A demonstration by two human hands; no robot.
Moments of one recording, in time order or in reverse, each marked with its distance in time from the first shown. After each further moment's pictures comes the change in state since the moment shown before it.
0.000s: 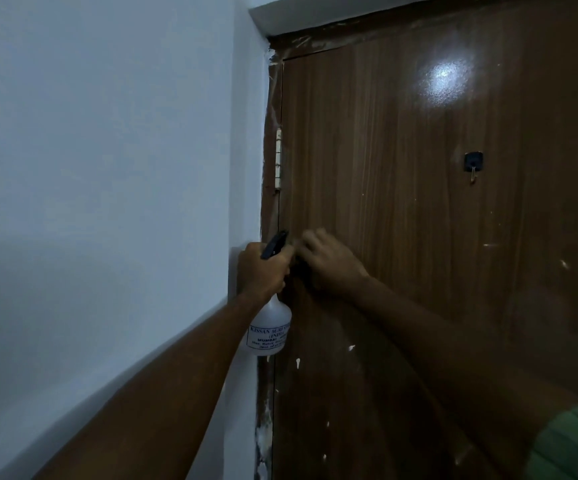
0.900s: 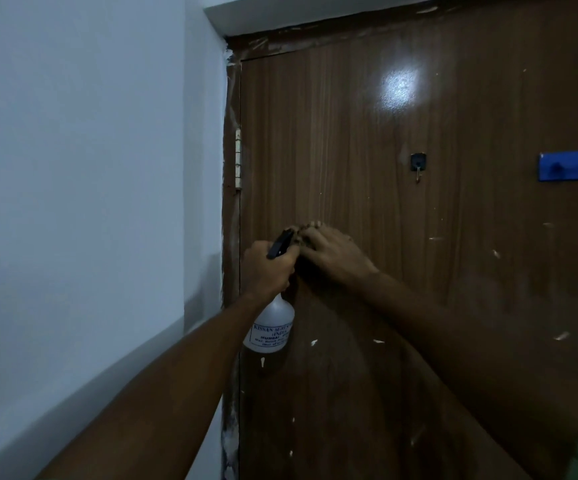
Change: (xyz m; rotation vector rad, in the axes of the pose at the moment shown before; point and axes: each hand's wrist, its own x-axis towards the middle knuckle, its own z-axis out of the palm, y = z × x) left_hand -0.015 0.008 0.062 -0.070 -0.145 0.123; right_hand -0.055 0.053 -0.030 -0.021 -0.082 -0.027
